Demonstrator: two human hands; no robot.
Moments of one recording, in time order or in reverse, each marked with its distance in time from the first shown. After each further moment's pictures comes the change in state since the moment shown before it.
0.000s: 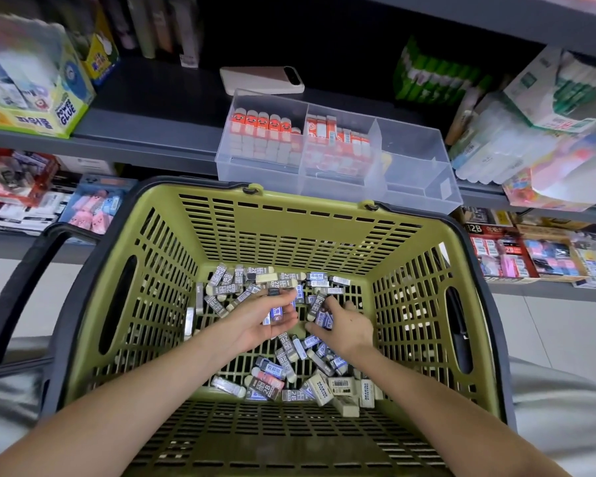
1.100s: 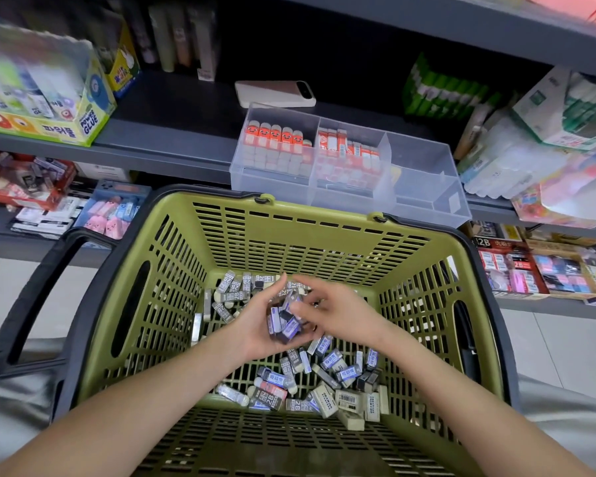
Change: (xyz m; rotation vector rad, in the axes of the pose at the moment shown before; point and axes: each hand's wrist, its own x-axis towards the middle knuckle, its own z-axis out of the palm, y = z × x) left_hand -0.006 0.006 -0.001 -0.159 -0.200 -0.164; right_hand -0.023 -0.052 -0.114 0.661 -0.284 -0.401
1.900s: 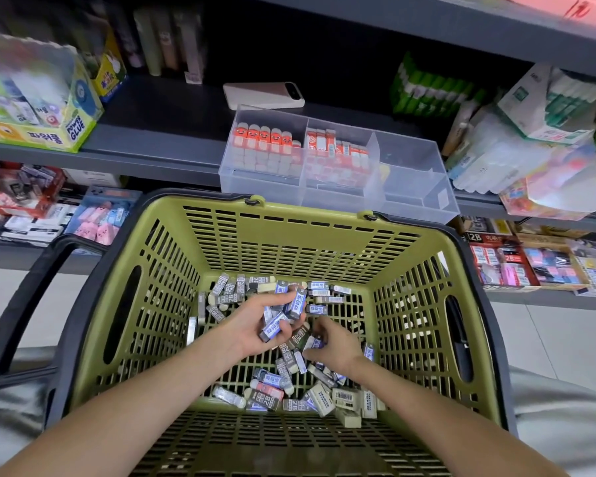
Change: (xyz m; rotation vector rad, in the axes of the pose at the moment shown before) left_hand -0.002 0.003 0.005 0.034 0.048 0.059; right_hand 0.008 0.108 0.058 -0.226 0.122 0.363
